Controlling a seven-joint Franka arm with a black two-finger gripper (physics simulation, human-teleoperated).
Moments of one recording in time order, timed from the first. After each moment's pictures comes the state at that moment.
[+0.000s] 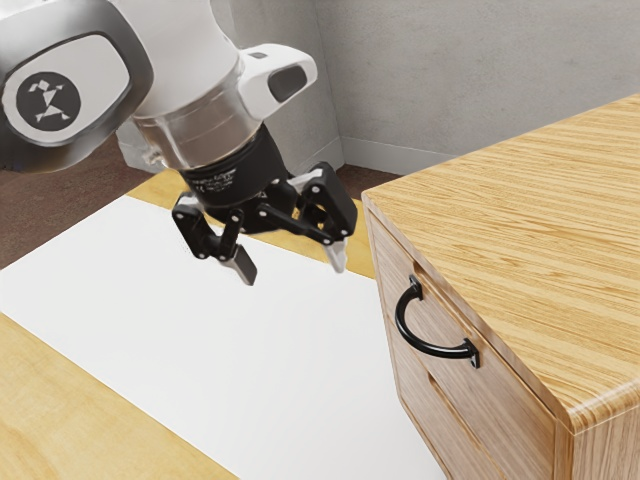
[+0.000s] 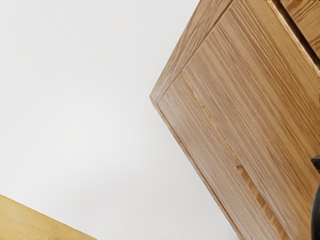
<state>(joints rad) 0.16 -0.28 -0.37 -1.64 -0.15 1.60 -0.69</state>
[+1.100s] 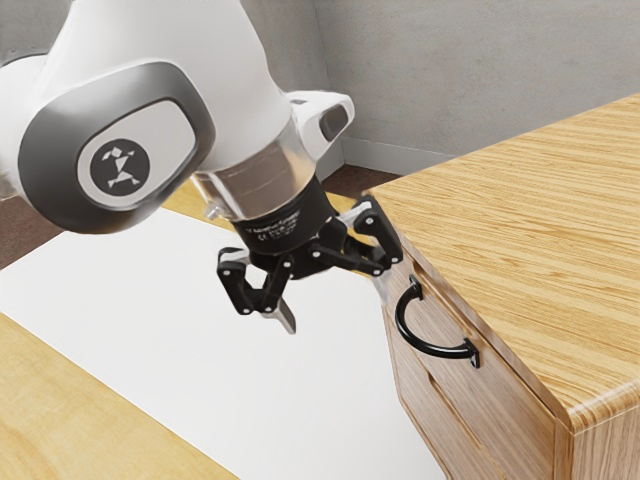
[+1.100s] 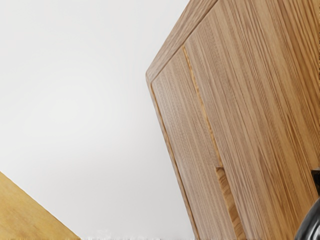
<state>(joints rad) 0.43 -0.34 -0.64 -1.73 -0.24 1.68 -0.93</state>
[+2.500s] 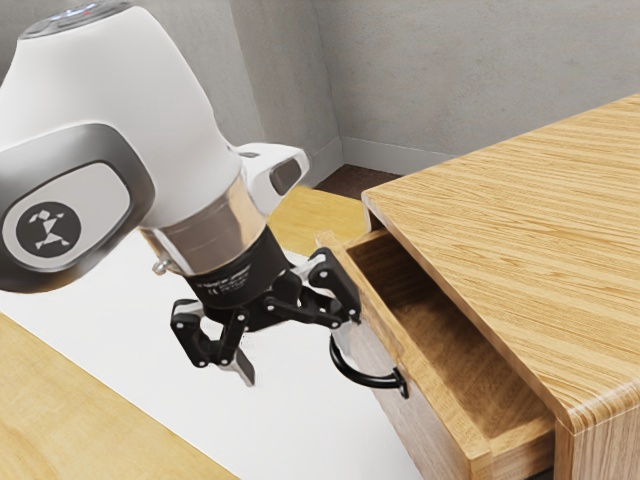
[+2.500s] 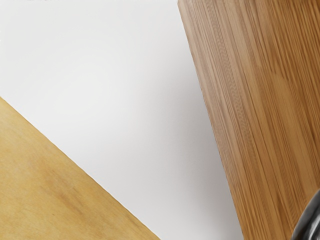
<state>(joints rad) 0.11 -0.45 -0.37 -1.93 -0.22 1.70 -0.97</state>
